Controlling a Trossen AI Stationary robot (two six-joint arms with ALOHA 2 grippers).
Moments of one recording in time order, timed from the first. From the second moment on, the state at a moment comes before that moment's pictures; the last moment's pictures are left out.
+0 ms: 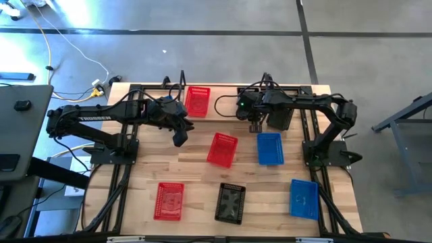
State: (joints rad) left arm 0.24 1.15 1.03 -0.61 -0.04 -0.29; right arm -0.37 1.67 1.20 -0.81 0.17 -0.45
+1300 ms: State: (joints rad) left arm 0.24 1.15 1.03 -0.89 -0.11 -0.32; right arm -0.37 1.65 1.39 -0.92 0.18 -0.36
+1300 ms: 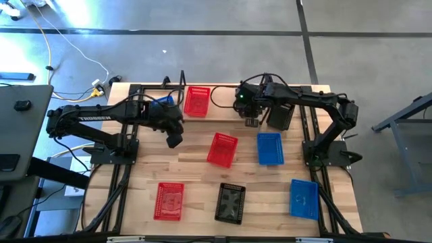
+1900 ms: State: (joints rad) left arm 0.23 1.15 0.94 -1.09 -0.28 -0.24; right arm -0.43 1.65 1.76 -1.04 0.26 -0.36
